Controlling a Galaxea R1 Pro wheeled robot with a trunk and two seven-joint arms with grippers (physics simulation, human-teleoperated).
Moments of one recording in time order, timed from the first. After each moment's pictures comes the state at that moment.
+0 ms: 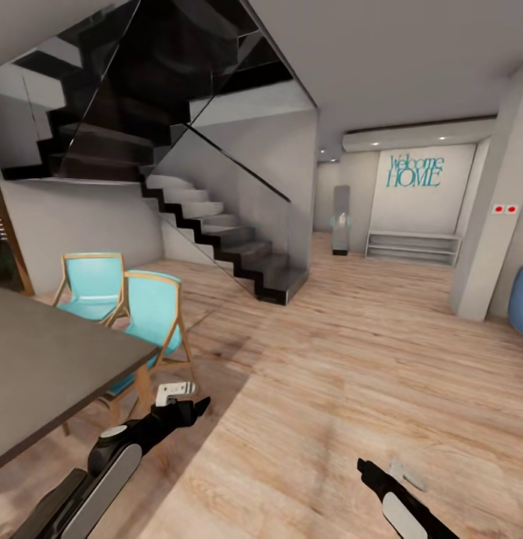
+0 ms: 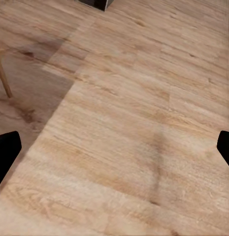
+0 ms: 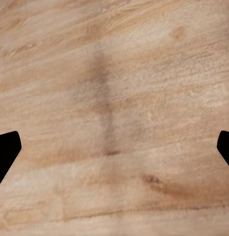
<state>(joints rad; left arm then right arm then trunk) -0.31 0.27 -0.38 -1.44 0.72 0.50 0.19 -0.43 -0.13 0.31 -0.49 -0.94 -0.03 -0.25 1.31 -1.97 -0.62</state>
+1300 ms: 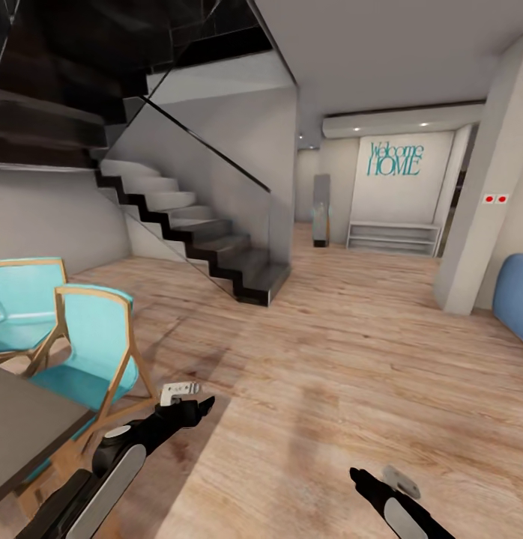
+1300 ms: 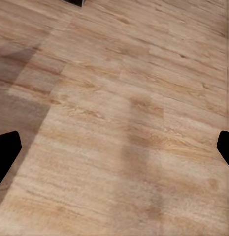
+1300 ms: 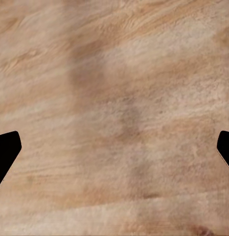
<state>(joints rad) -0.31 0.25 -0.39 -1.44 0.71 0.50 0.19 -0.43 -0.13 0.31 -0.45 -0.96 0.06 -0.14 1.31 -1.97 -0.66</state>
